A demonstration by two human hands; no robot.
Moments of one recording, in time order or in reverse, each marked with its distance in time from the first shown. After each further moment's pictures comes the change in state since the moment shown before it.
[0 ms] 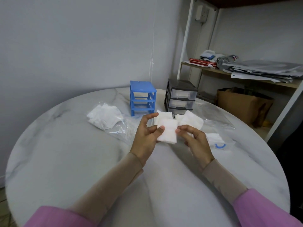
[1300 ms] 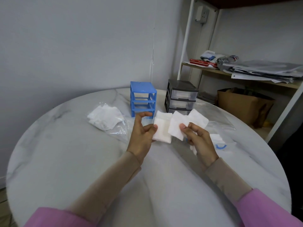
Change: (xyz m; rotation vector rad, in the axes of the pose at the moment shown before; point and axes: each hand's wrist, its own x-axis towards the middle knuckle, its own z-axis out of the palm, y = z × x) left_hand 0.003 0.003 -0.009 0.099 0.079 0.019; right_hand 0.000 -0.005 -0.004 0.104 -0.014 0.001
